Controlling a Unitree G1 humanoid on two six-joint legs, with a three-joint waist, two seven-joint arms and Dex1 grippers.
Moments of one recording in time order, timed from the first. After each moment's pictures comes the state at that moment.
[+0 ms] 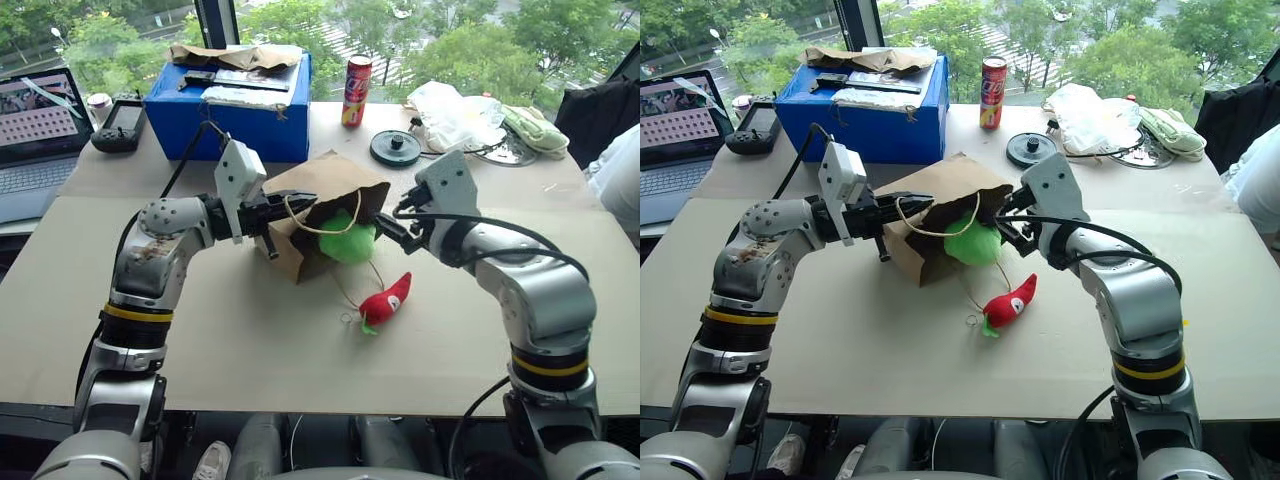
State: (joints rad) left arm -0.66 0.51 -0.04 0.00 -0.38 0.38 -0.97; right arm -0.55 -0.51 0.01 -0.58 0.21 1.21 0.41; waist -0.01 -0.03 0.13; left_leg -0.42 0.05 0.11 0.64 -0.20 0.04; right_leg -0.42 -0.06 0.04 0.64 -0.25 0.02
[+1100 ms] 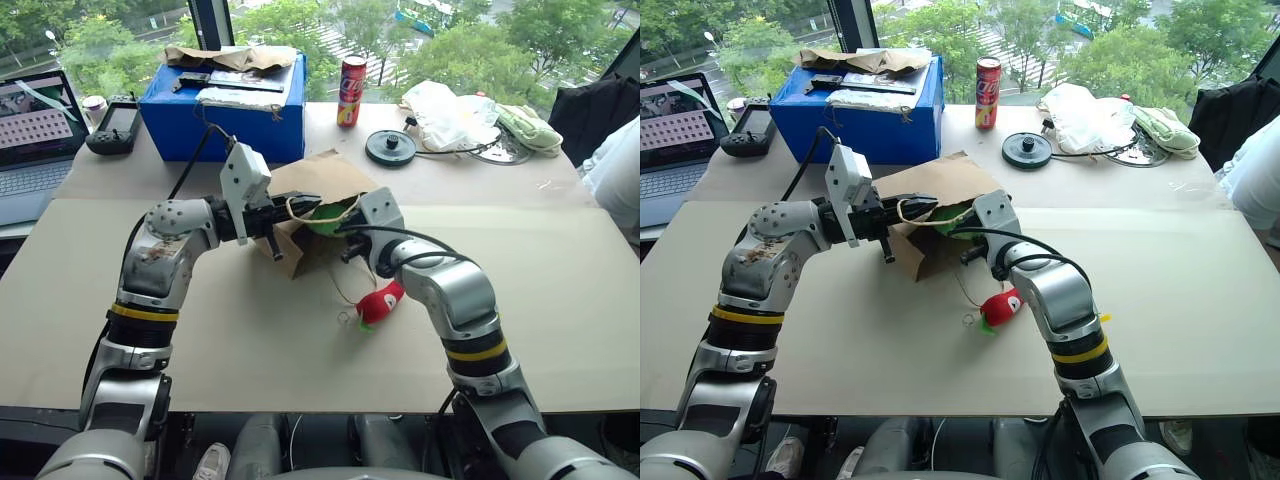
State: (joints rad) left arm -0.67 0.49 -0.06 0.02 -0.38 0.37 -0.98; right arm -0.67 -0.18 0.15 -0.22 0.14 1.11 0.15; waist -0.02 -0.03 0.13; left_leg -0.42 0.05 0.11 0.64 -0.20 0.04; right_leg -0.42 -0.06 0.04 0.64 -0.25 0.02
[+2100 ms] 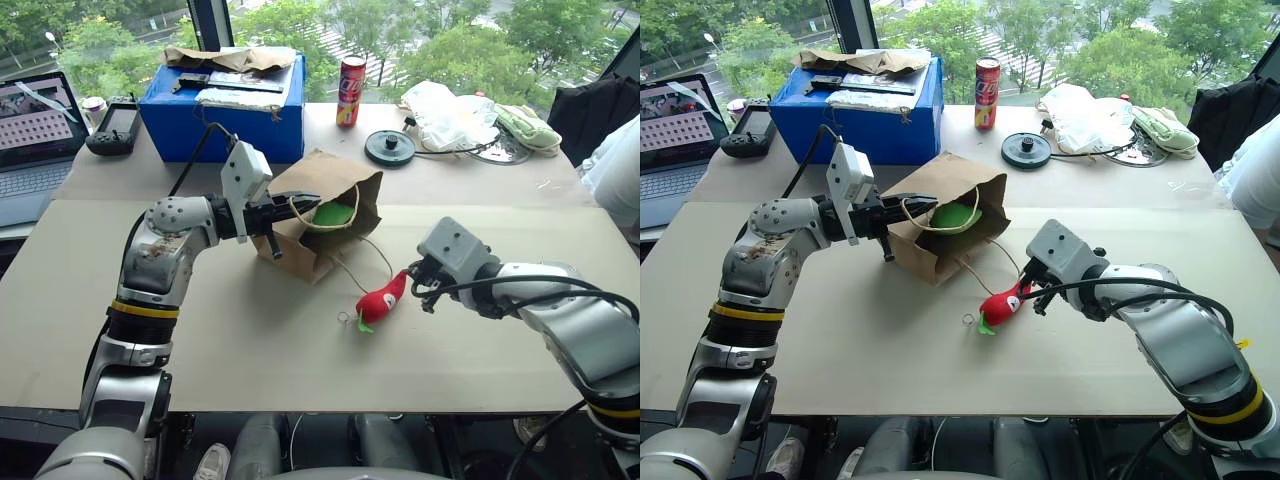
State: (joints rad) left arm -0.69 0.49 -0.06 0.04 -0.36 0.37 -1.00; right arm -0.42 -0.91 0.21 -0.68 0.28 1.07 0.66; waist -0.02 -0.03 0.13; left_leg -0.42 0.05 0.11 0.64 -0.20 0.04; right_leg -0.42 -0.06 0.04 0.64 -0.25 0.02
